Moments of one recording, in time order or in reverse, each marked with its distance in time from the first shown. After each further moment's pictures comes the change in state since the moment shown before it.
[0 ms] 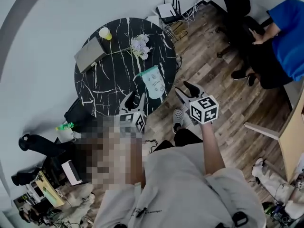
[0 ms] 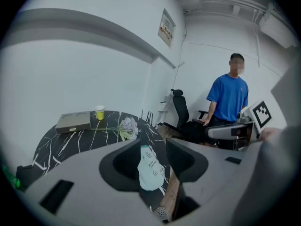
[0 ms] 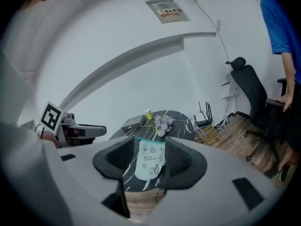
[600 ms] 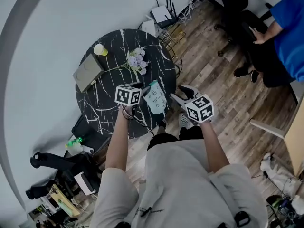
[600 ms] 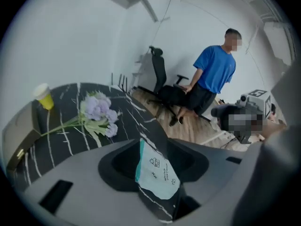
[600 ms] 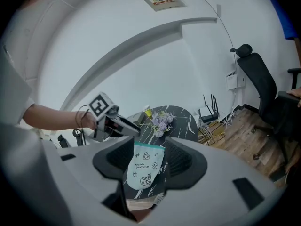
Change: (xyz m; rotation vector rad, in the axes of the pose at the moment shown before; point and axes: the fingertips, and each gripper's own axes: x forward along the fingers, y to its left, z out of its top) left arm 0.188 0.024 -0.008 0.162 0.518 -0.389; right arm 0.068 -0.046 0.017 0.043 0.068 0.054
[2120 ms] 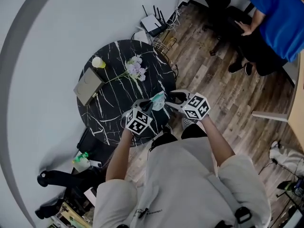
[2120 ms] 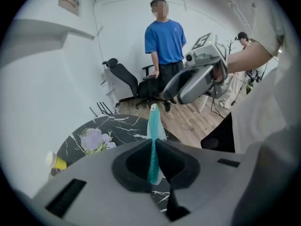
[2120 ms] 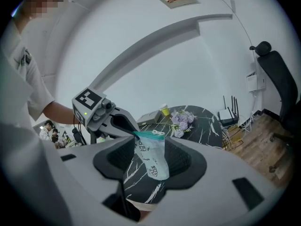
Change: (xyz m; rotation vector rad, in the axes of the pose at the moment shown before) left arm -0.044 -0.069 -0.054 0.659 0.047 0.039; right arm 0.019 0.057 -0.022 -0.099 -0.004 0.189
